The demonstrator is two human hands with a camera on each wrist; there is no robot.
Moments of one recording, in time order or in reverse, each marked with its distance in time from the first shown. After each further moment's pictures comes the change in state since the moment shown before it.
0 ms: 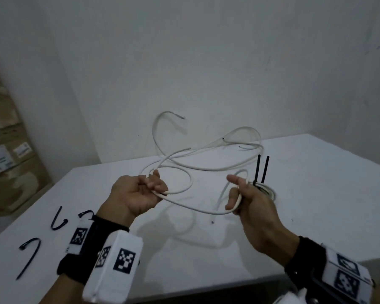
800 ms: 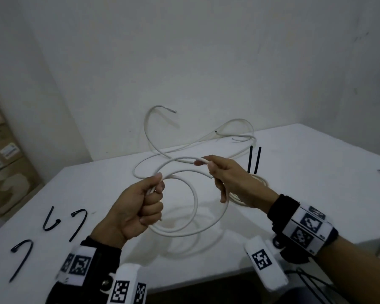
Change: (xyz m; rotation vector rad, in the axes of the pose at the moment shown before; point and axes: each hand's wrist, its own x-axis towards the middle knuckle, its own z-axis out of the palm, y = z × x) left_hand -0.007 -0.030 -0.019 0.562 -0.225 0.041; right_hand 0.043 -0.019 0.002 -0.577 -0.436 -0.149
